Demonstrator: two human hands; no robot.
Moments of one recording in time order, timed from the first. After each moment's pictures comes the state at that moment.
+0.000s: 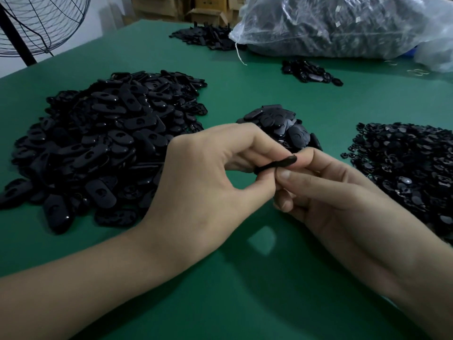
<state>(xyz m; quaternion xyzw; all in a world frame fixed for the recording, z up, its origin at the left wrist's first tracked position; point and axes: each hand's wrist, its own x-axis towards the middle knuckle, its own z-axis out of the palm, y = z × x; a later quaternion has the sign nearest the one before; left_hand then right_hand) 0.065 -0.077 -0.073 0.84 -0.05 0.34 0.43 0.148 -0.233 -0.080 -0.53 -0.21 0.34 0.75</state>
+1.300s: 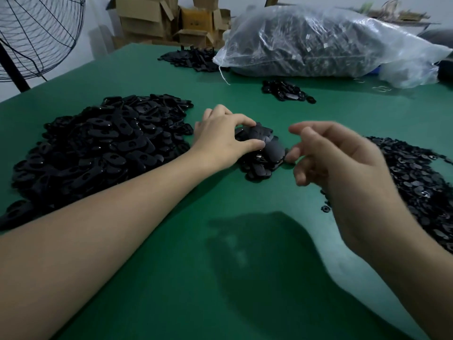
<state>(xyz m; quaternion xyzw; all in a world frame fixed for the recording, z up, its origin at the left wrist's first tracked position) 0.196 -0.040 -0.076 0.95 0.10 0.19 0.22 0.164 -0.247 -0.051 -0.67 -0.22 0.04 0.71</state>
